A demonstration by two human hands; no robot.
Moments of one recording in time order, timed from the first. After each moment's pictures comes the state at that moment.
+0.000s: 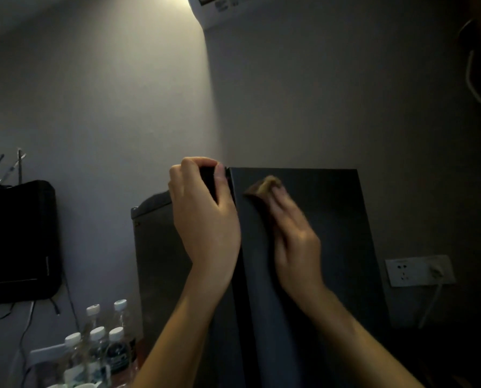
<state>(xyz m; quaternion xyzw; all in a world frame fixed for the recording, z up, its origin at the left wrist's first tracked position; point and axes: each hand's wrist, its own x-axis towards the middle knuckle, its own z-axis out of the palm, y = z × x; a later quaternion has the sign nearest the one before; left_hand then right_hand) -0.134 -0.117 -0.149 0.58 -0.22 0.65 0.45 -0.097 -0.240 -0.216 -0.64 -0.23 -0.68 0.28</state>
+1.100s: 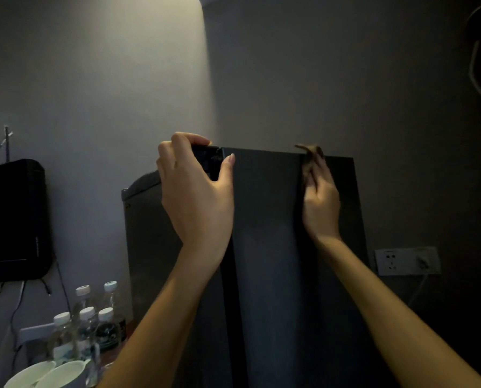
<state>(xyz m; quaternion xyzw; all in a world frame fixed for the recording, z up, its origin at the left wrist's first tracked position) -0.137 -0.120 -0.148 0.60 -0.17 0.66 0.42 -0.058 -0.305 -0.174 -0.61 -0.11 -0.63 0.47</state>
